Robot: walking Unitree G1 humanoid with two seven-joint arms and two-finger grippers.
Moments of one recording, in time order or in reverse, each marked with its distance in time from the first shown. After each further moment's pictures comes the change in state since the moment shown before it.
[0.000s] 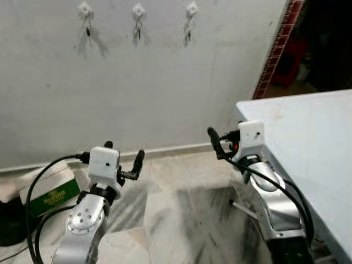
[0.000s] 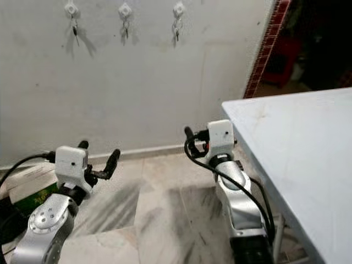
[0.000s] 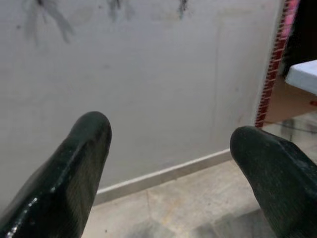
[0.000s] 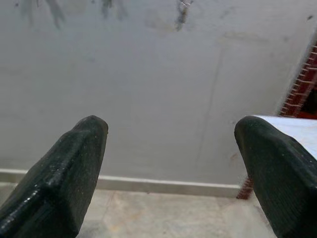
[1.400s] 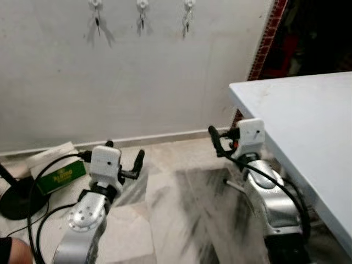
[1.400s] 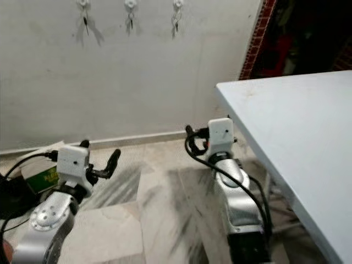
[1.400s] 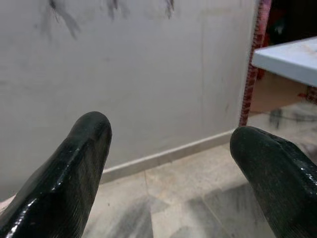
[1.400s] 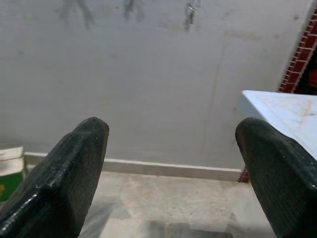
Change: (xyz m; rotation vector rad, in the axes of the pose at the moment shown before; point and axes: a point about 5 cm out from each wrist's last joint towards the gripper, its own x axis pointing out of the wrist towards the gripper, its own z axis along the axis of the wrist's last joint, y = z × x) left arm 0.005 -0.001 0.002 0.012 -0.012 -0.007; right arm 0.004 0.000 0.002 0.003 -0.004 -0.002
